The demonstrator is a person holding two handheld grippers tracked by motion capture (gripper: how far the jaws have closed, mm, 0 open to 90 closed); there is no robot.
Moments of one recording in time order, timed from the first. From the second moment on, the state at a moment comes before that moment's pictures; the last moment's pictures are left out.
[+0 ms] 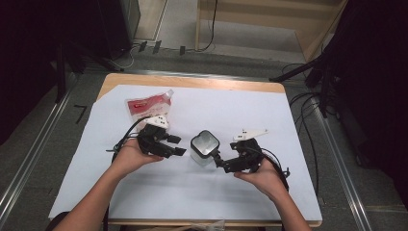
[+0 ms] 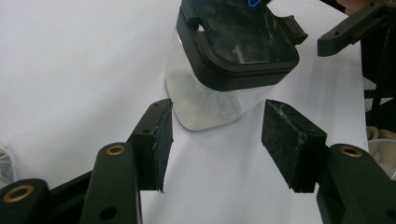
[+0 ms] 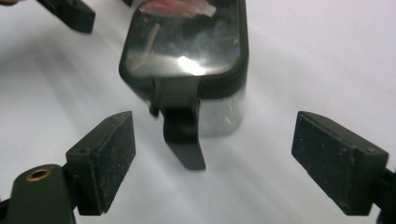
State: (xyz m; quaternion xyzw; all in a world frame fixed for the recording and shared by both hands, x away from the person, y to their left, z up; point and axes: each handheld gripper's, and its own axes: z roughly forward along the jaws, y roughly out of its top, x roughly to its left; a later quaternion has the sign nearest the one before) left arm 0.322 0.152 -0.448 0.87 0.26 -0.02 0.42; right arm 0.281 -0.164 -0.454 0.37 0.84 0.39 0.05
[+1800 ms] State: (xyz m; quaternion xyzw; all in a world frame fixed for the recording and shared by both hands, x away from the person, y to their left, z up) left arm 0.321 0.137 -0.453 0.87 0.24 -0.04 0.42; right arm 0.292 -0.167 -0.474 0.32 0.87 0.38 0.02
